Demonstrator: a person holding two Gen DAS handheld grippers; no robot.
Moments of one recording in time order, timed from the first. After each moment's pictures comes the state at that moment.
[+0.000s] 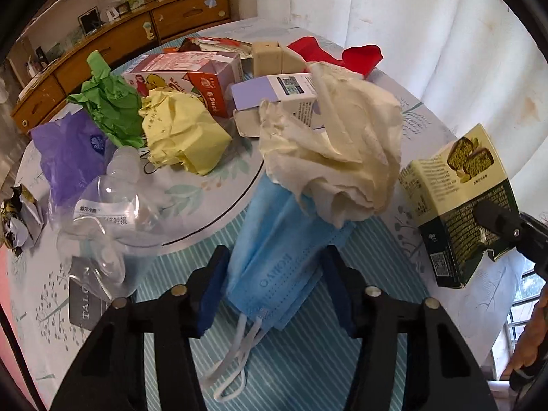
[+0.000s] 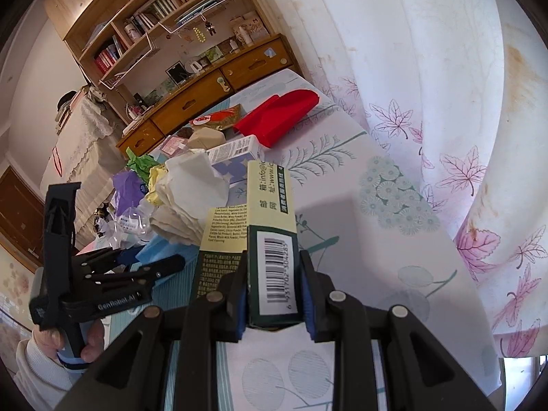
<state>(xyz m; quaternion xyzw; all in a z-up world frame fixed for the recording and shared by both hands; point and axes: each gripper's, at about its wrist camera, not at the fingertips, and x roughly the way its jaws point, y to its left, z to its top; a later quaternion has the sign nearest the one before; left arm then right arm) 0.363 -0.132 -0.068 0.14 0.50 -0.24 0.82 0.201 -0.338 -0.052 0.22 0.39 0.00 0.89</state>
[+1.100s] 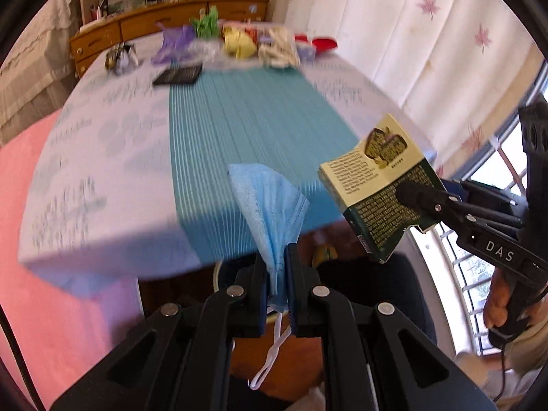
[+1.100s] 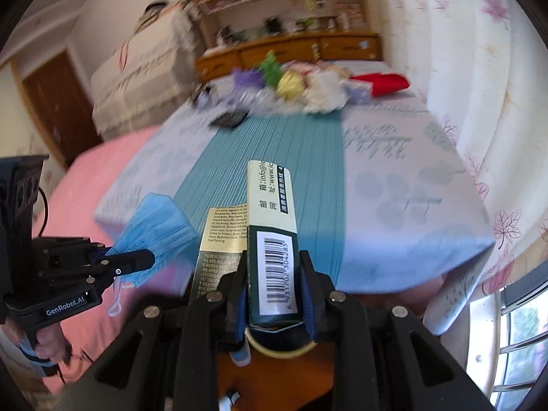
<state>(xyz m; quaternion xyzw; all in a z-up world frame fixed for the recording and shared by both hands) 0.059 0.004 -0.049 0.03 0.49 -0.20 0.85 0.013 -0.208 -0.036 0.02 0.43 0.13 0.89</state>
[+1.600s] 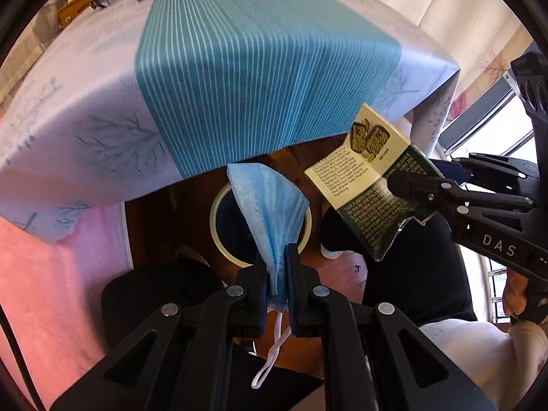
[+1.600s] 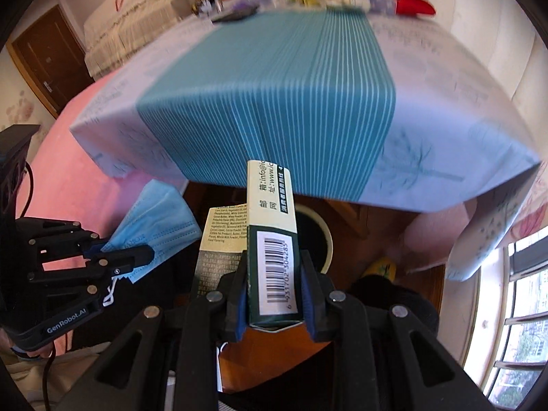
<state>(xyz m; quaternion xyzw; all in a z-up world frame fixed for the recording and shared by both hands) 0.039 -0.008 -0.145 0.06 0.57 -0.19 0.80 -0.003 -0.189 -0.133 -0.01 0.54 0.12 0.83</state>
